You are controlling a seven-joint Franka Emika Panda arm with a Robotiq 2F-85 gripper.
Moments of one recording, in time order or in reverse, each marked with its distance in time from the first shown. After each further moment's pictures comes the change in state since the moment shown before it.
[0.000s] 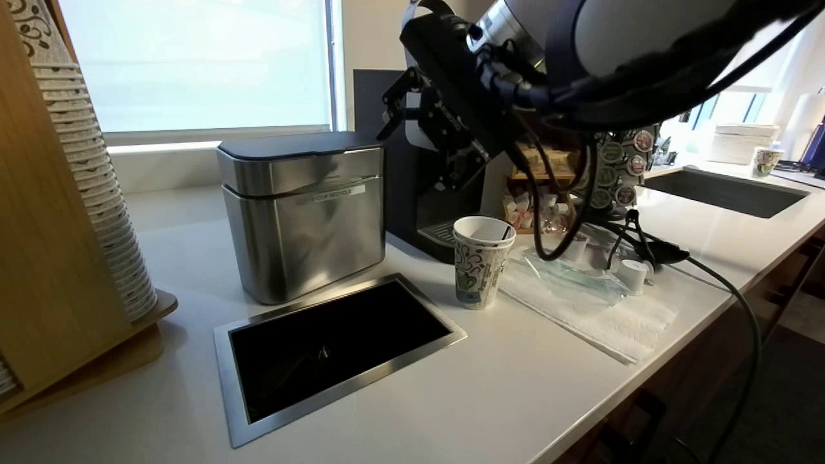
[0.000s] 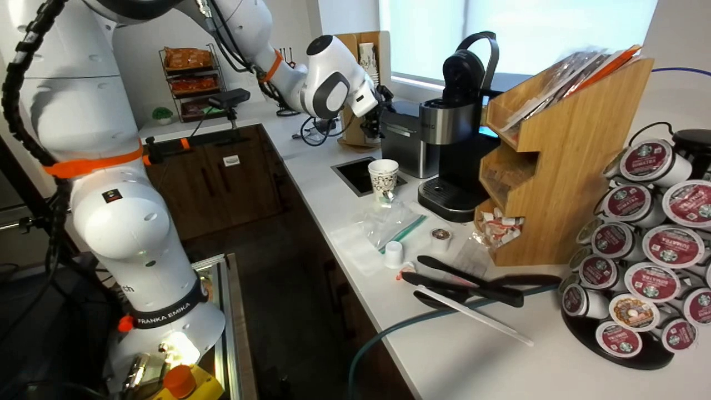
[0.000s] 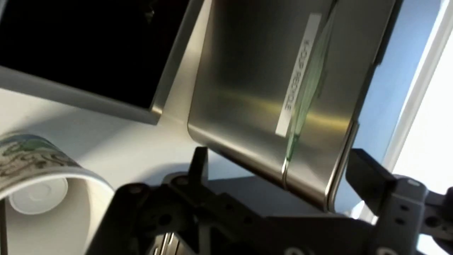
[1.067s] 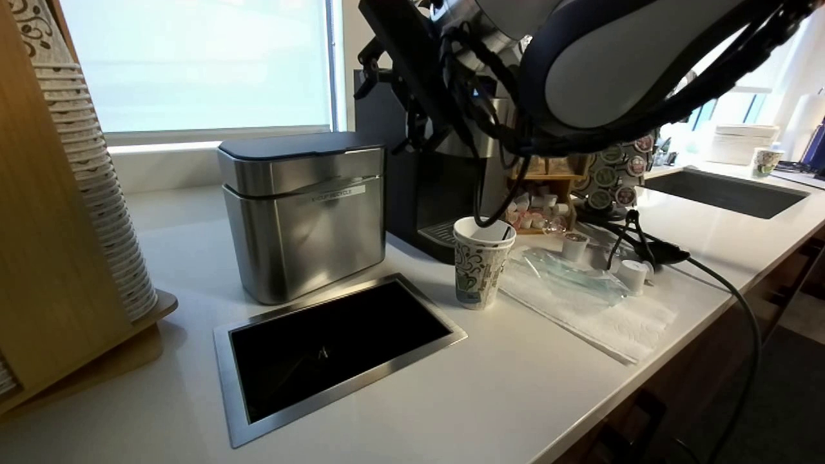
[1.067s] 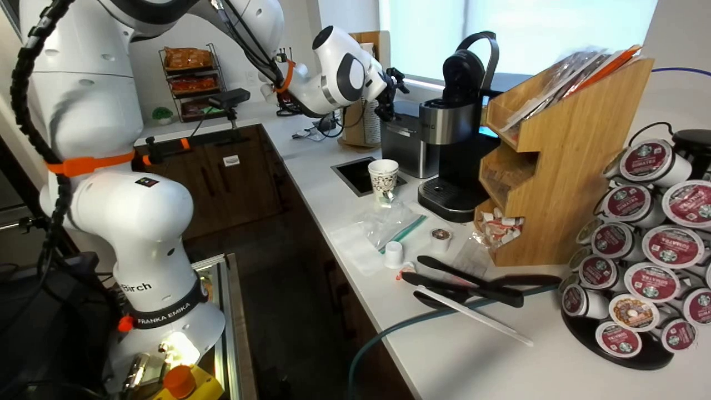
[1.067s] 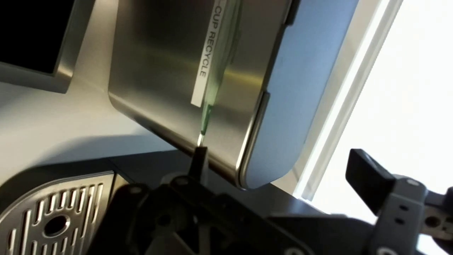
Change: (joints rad) arm 0.469 0.113 -0.544 0.185 -0.389 0.032 0.392
